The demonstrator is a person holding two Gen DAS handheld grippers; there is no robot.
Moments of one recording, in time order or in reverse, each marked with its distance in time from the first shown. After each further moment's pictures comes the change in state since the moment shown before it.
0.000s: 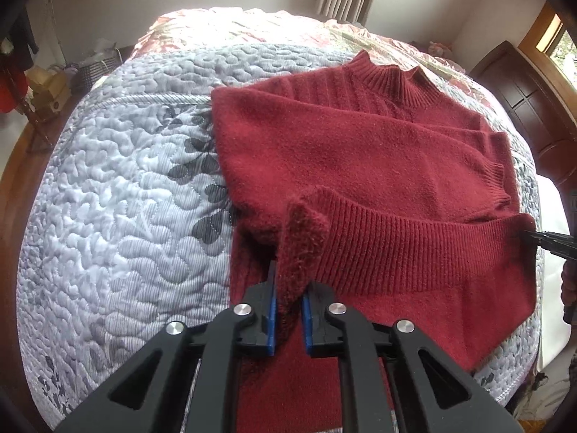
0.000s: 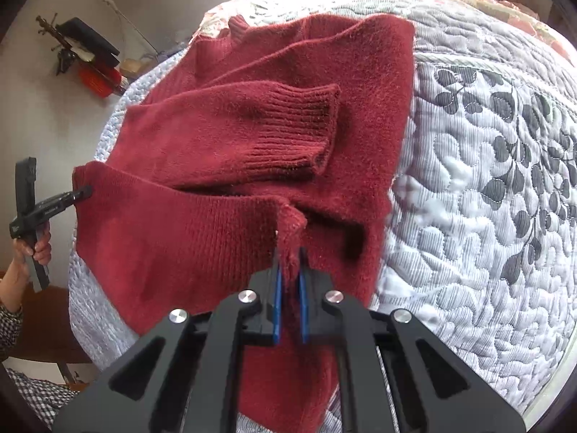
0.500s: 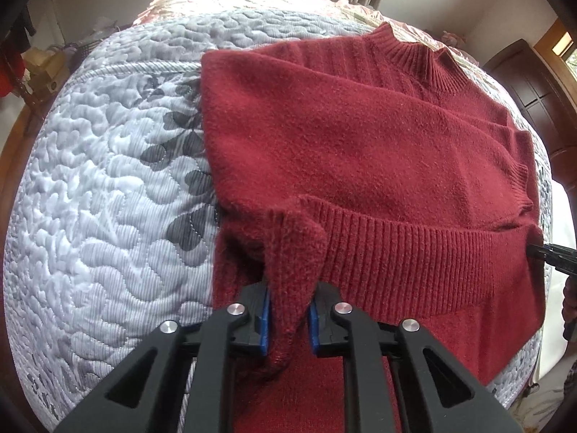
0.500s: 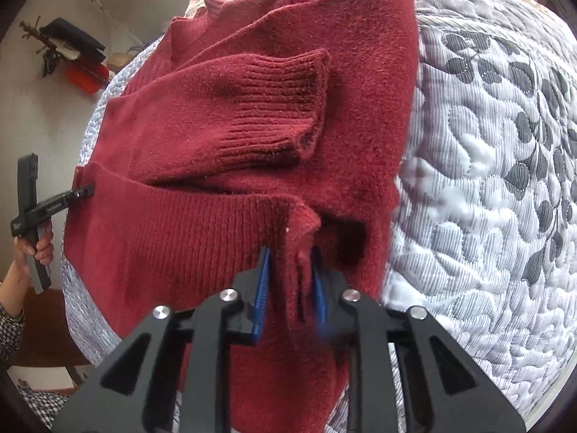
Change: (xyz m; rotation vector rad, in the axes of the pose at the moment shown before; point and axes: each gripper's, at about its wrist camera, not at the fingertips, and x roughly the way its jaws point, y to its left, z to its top) left arm 0.054 0.000 0.015 -0.037 0.087 0.004; right arm 0.032 -0.004 0.007 0.029 0.076 -0.025
